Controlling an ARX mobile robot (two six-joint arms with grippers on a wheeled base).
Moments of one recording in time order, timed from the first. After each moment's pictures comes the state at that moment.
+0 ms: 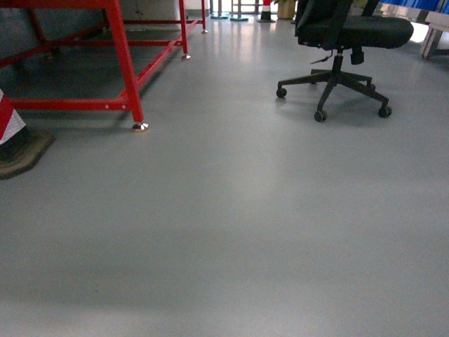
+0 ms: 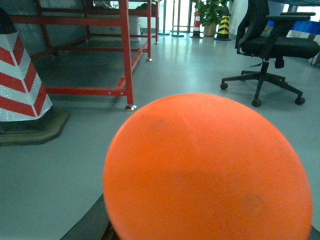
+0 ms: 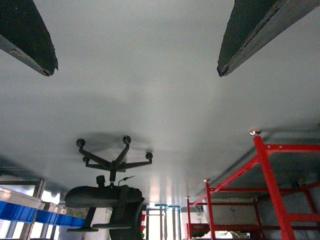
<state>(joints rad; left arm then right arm) 0.00 0.01 0.01 -0.01 0.00 -0.01 0.00 0.00 0.01 -0.01 0.00 0.00</state>
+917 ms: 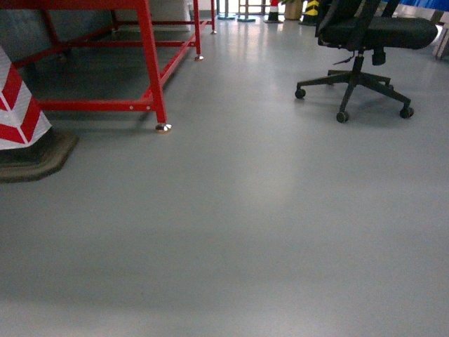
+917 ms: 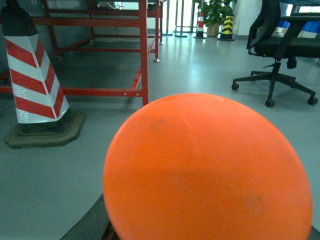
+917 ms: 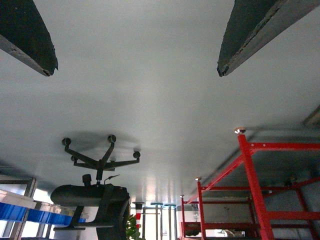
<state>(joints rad) 0.00 0.01 0.01 -0.01 0.00 -0.01 0.00 0.00 0.01 0.00 0.00 0.00</state>
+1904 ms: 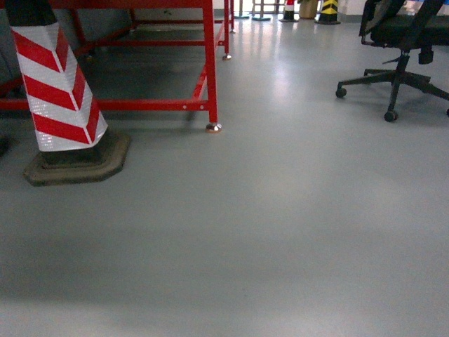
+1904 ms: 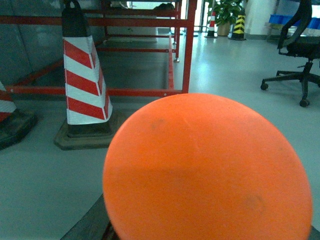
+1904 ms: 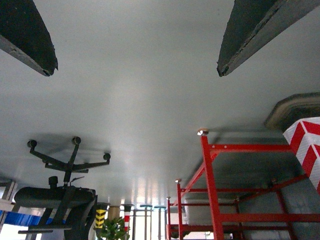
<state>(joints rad) 0.00 0.01 0.01 -0.01 0.00 -0.01 0.00 0.00 0.01 0.00 0.00 0.00</state>
